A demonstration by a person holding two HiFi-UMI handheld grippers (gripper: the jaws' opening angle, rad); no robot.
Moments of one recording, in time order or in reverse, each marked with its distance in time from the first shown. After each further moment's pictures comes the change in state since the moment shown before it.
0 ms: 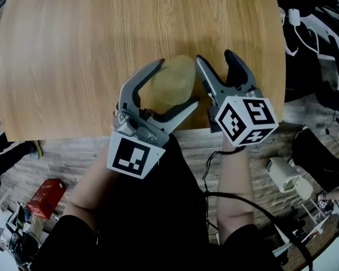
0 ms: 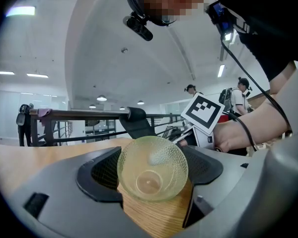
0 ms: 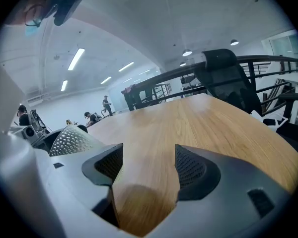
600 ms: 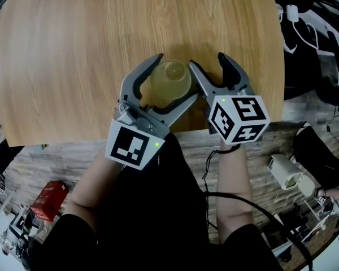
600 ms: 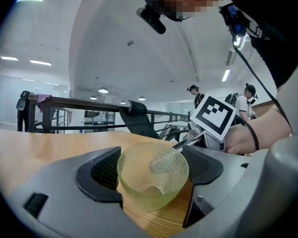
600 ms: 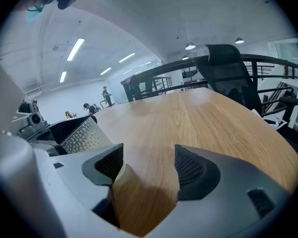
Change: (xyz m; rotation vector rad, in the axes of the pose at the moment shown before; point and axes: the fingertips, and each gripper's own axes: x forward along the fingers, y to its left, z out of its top) left arm 0.017 0.009 -0.012 -0.064 0.038 -0.037; right arm 0.008 0.001 -0.021 -0.044 0.098 -0.017
